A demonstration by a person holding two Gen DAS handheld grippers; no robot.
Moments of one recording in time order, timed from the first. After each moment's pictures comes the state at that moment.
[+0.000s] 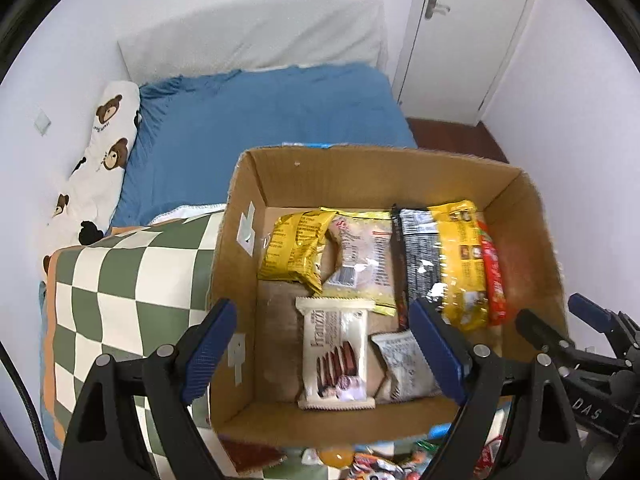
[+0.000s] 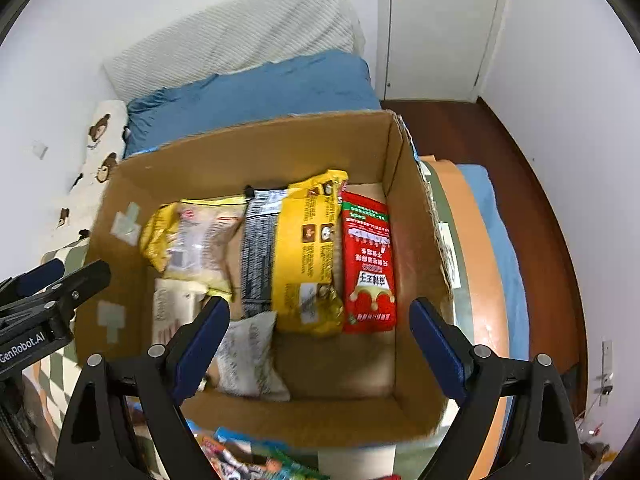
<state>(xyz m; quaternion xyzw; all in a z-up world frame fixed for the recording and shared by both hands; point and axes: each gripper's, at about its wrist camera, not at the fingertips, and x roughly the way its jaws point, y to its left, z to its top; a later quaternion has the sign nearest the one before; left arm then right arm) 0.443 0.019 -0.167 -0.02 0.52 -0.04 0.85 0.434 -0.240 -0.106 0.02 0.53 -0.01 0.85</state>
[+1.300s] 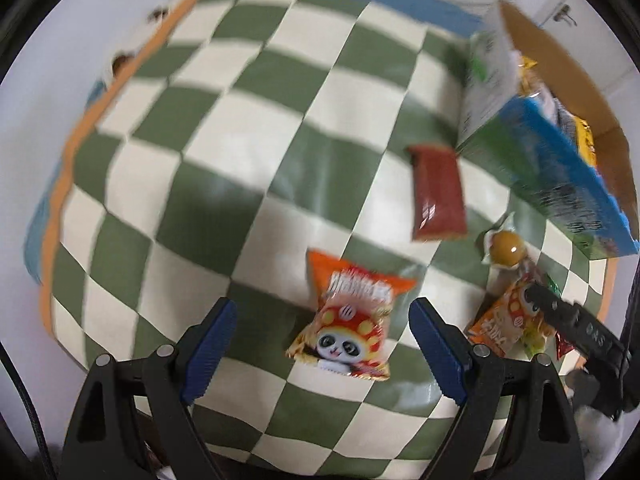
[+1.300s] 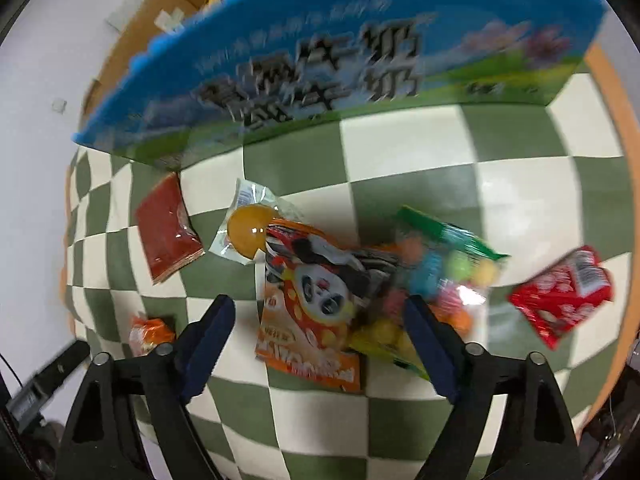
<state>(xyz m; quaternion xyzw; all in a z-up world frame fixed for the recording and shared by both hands) 0.224 0.183 -0.287 -0.17 0.65 0.10 0.74 0.282 -0.161 -0.245 0.12 0.66 0.05 0.74</state>
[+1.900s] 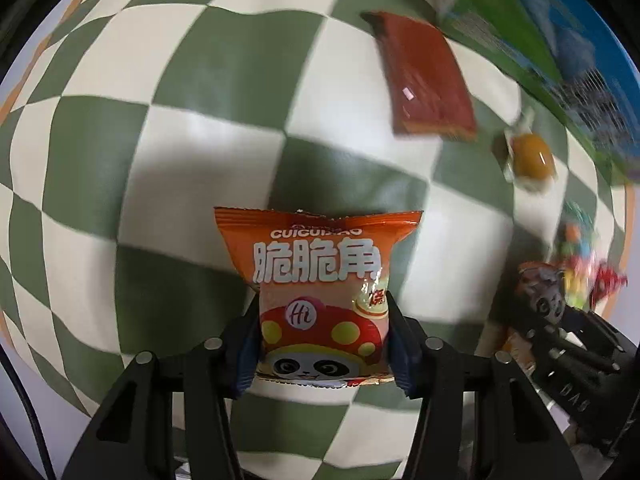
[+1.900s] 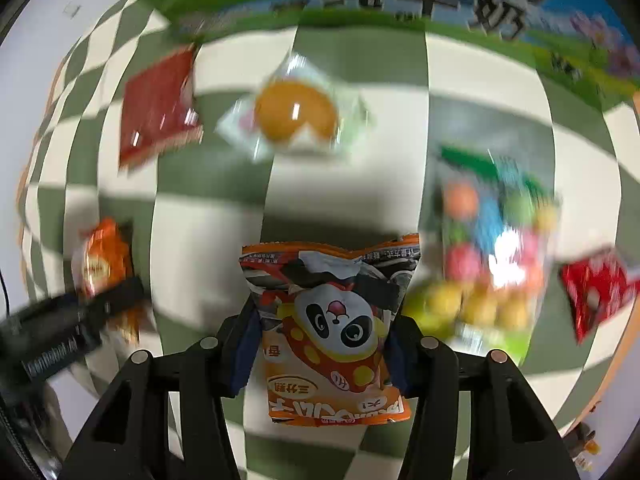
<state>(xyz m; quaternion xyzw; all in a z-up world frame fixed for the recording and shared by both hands) 0.218 0.123 -0.368 -0.13 0.70 0.02 0.70 0.232 -0.105 -0.287 -0.02 0.70 0.08 0.71</state>
